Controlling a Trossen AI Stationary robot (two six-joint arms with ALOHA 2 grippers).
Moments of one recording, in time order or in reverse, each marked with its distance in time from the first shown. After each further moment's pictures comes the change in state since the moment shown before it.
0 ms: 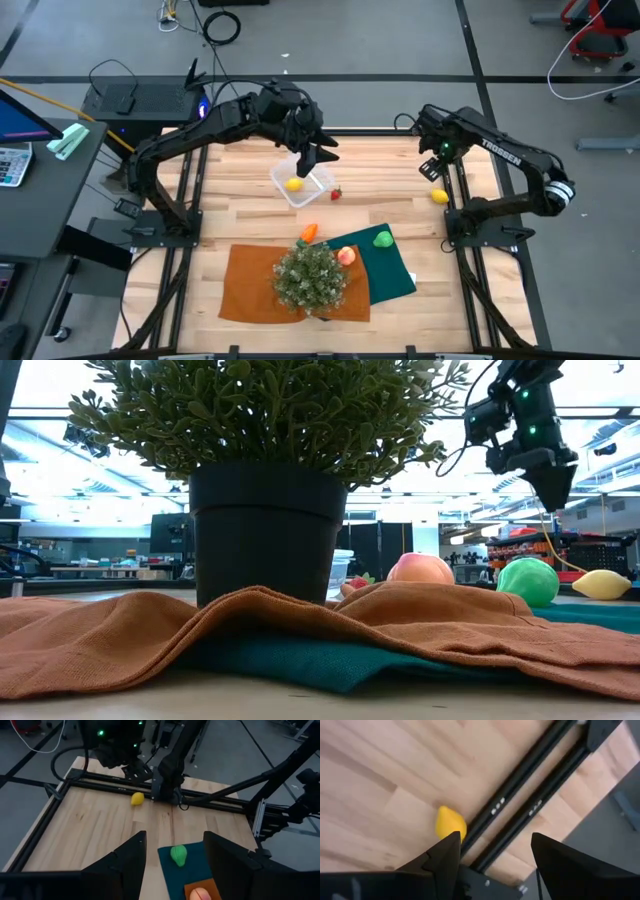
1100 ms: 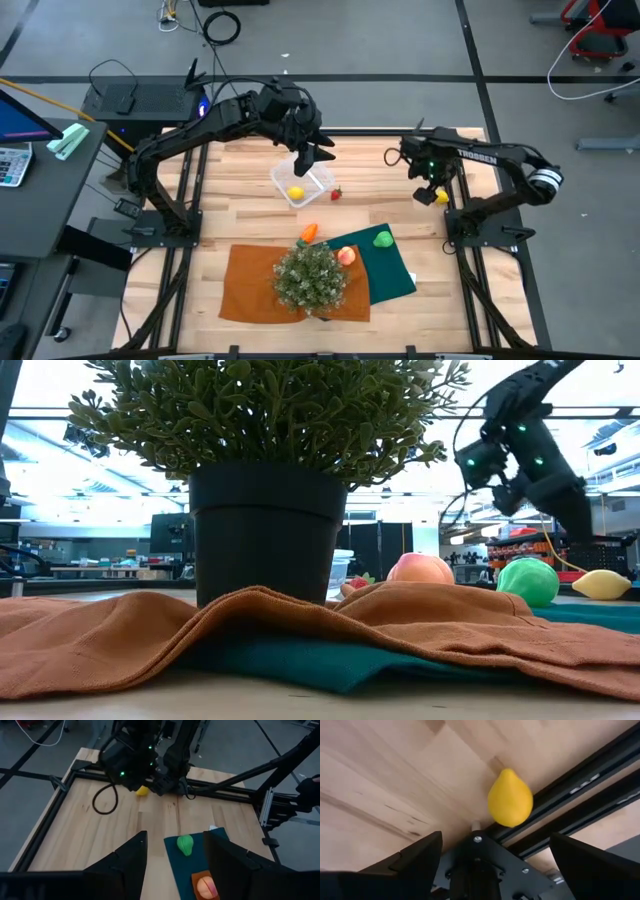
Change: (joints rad) left arm 0.017 0.000 0.000 -0.054 0.000 0.046; right arm 0.135 0.124 -0.221 0.059 -0.168 0.020
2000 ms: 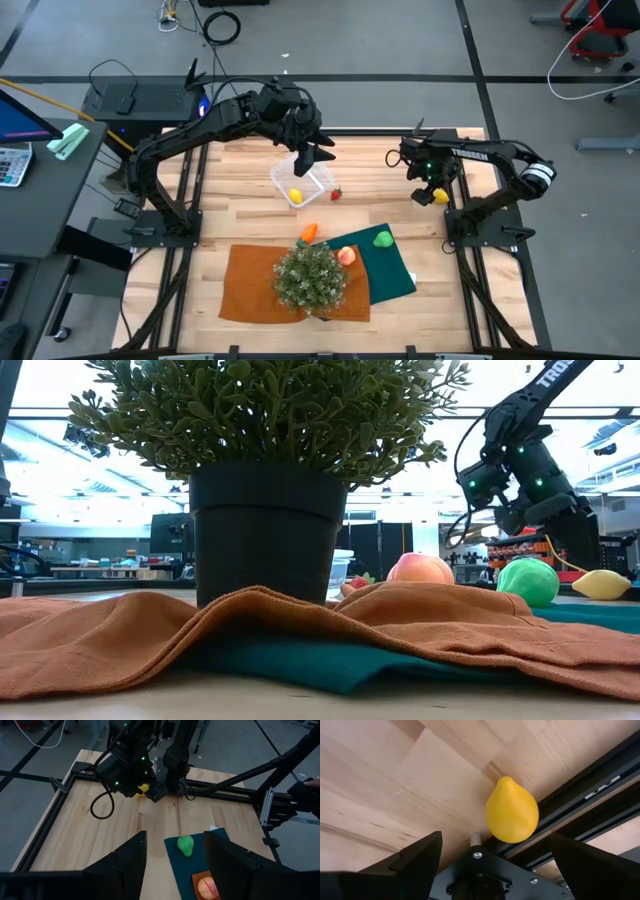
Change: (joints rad) left arm 0.000 0.000 0.000 0.004 0.000 0.008; right arm -0.056 0.082 -0.051 0.092 -0.005 0.020
